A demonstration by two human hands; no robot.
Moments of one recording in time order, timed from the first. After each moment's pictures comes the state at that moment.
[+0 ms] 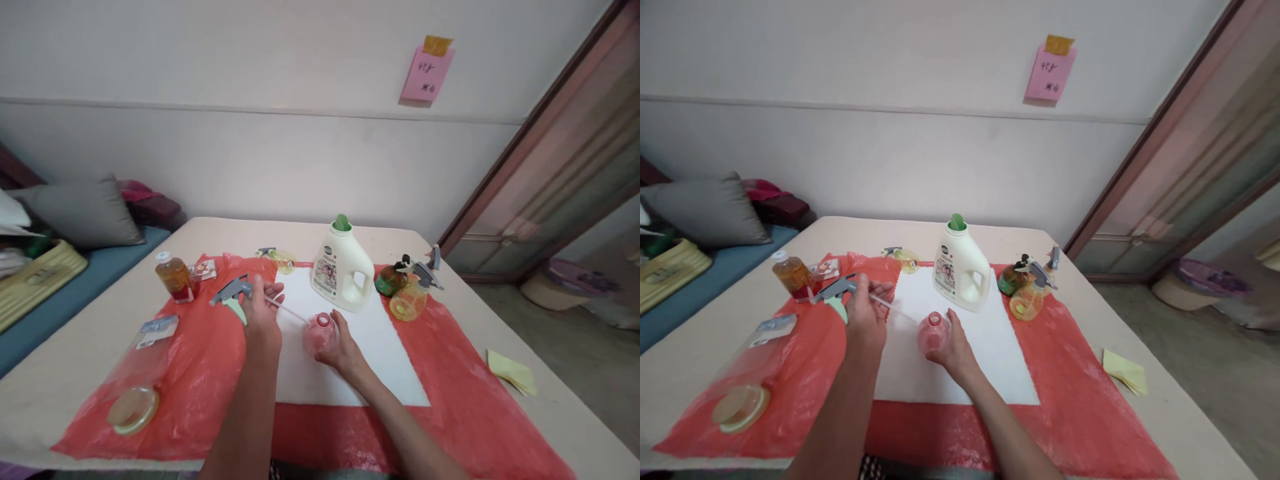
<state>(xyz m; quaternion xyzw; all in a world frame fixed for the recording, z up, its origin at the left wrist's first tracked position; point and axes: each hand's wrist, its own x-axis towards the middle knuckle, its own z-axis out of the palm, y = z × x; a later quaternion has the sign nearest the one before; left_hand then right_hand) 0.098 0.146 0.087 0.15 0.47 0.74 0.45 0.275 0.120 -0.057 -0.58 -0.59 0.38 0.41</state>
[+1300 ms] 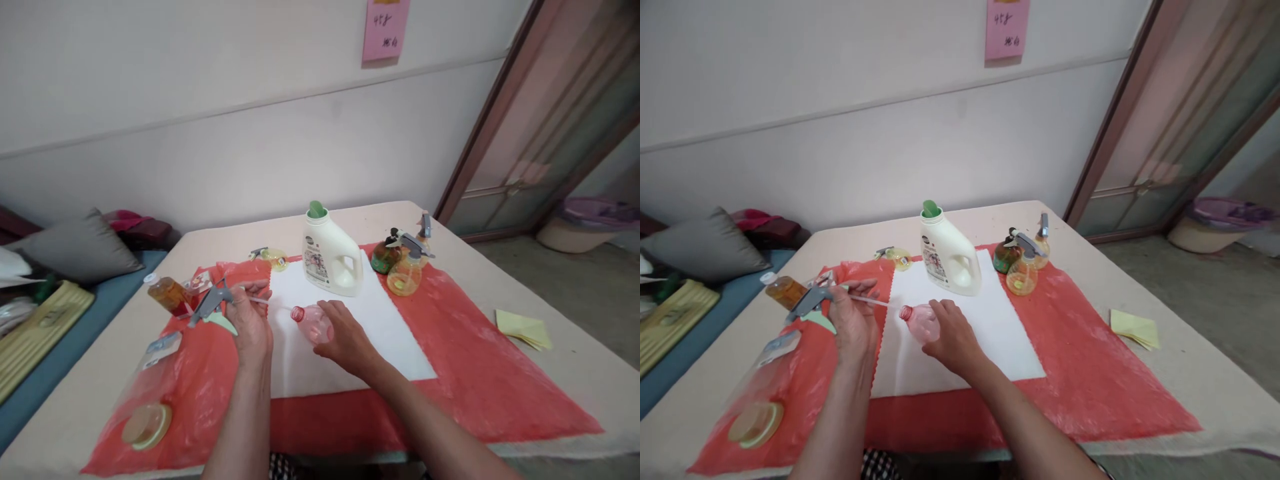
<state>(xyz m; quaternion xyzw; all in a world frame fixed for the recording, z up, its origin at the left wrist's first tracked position) 0.110 0.145 0.079 0.31 0.41 0.79 0.35 0.285 0.102 0.018 -0.55 -0.70 0.30 0.34</state>
